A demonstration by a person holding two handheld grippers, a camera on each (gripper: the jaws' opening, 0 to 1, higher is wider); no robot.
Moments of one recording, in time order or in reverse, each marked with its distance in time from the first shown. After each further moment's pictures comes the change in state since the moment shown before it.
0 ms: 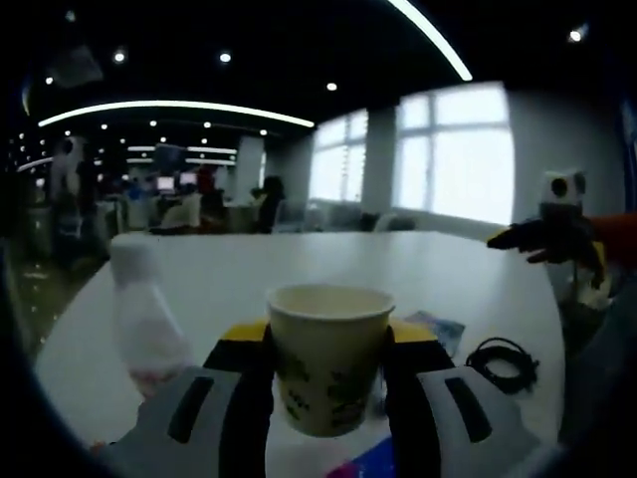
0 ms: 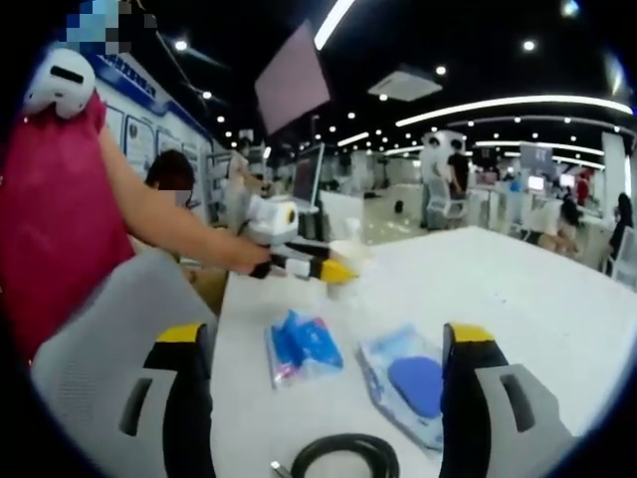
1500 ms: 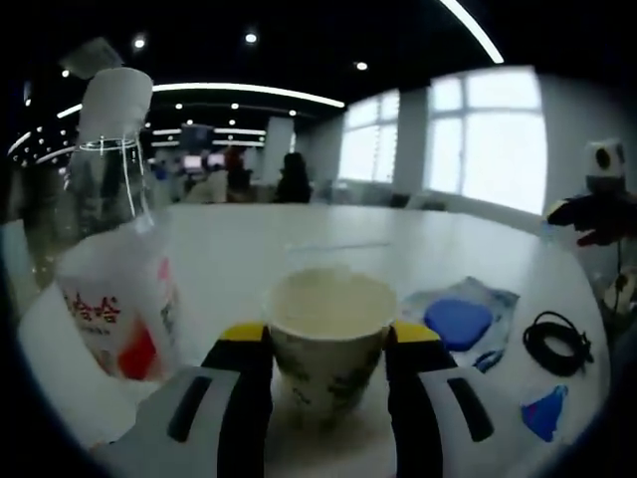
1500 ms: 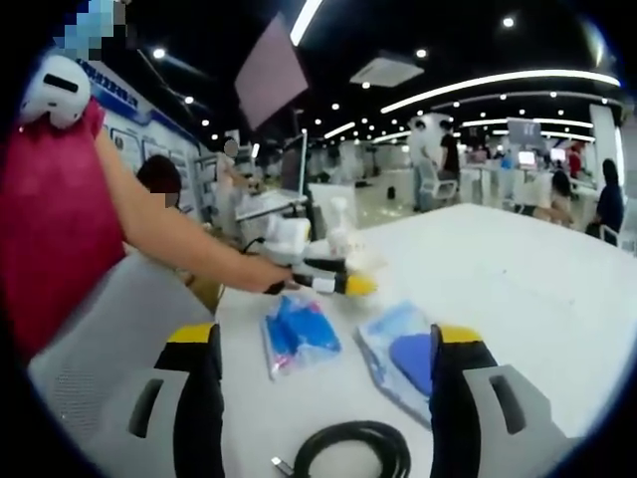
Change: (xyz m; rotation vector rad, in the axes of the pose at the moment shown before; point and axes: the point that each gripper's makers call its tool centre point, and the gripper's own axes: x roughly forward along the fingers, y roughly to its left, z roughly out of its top) left arm 0.032 0.029 -0.070 -0.011 0.102 0.117; right arm 0.003 -0.010 -0.022 0.087 0.024 -0.026
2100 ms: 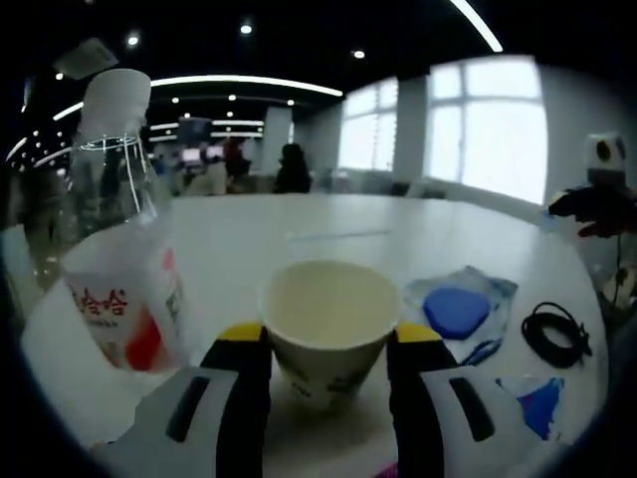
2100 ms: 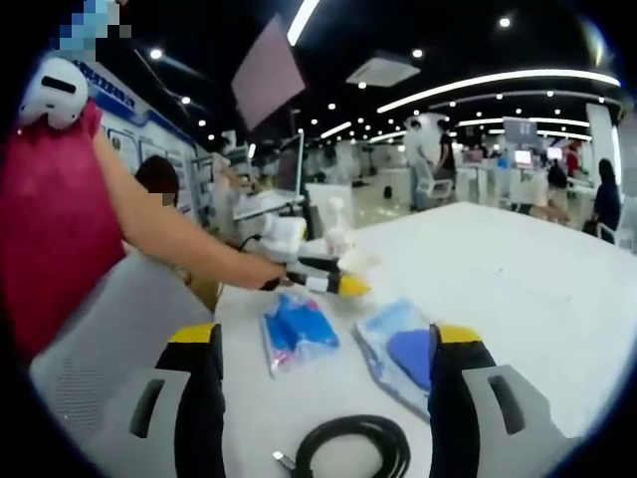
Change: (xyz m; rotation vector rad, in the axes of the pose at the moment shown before) left arm -0.004 0.002 -0.002 -0.007 0.040 0.003; right arm -0.007 0.001 -0.004 0.007 0.008 -0.014
